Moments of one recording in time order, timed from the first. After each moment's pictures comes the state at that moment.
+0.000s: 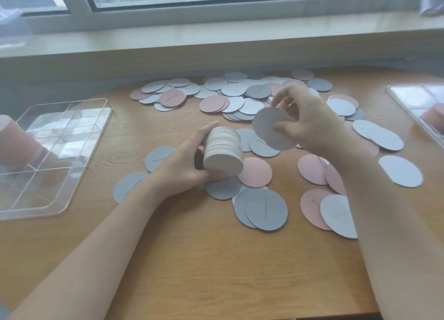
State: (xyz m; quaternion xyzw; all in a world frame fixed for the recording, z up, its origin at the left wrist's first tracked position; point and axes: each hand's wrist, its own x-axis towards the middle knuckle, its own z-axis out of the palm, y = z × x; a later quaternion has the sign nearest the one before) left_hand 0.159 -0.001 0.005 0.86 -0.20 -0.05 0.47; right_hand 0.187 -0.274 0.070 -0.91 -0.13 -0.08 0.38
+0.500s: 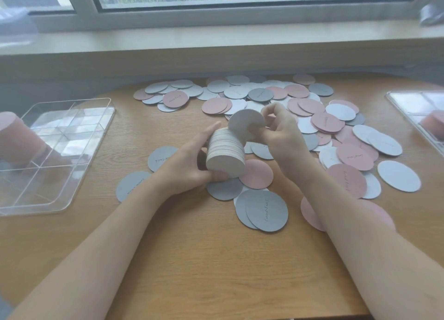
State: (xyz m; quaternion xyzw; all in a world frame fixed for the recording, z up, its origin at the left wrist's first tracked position) left_hand 0.160 -0.001 0.004 0.85 -0.20 -0.06 0.49; right_hand 0.192 -0.226 0.027 -0.73 -0.09 -0.04 0.68
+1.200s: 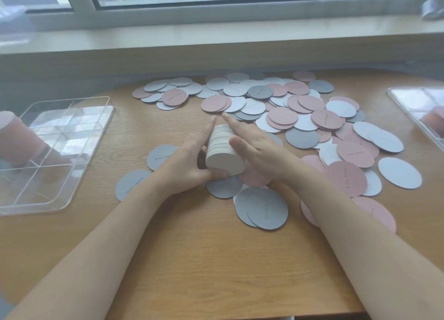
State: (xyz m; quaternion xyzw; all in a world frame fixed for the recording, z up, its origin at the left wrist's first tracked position) left_hand 0.160 0.001 0.000 0.89 -0.20 -0.02 0.41; right_hand 0.184 -0.210 0.022 -0.90 -0.28 0.04 0.34
